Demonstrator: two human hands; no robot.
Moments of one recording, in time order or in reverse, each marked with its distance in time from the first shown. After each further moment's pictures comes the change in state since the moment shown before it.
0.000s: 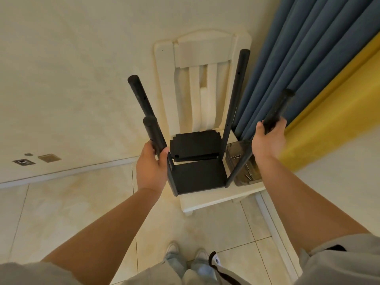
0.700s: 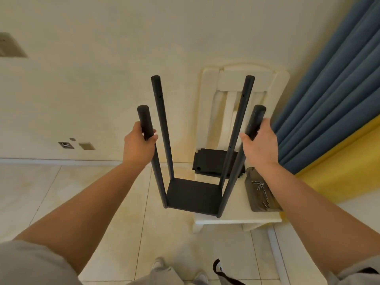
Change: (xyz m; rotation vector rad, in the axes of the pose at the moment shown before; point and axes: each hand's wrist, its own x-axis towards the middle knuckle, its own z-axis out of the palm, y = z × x) left_hand 0.032 0.002 -0.126 -0.043 0.164 -0.115; right_hand -0.063 -0.085 0.019 -0.231 -0.385 -0.429
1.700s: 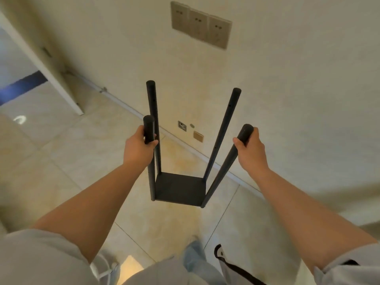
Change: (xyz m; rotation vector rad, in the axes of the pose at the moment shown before) left_hand 0.179 -0.288 -0.386 0.078 0.400 -0.456; right_hand -0.046 -0.370 0.447 0.130 -0.694 -0.203
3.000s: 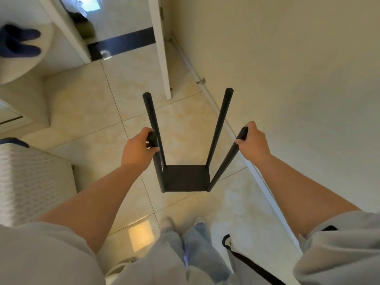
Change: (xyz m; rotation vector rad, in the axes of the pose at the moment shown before) left_hand 0.395 -0.262 -0.320 0.143 0.191 -0.318; right_hand 0.233 -0.351 0.534 -0.469 -0.536 -0.258
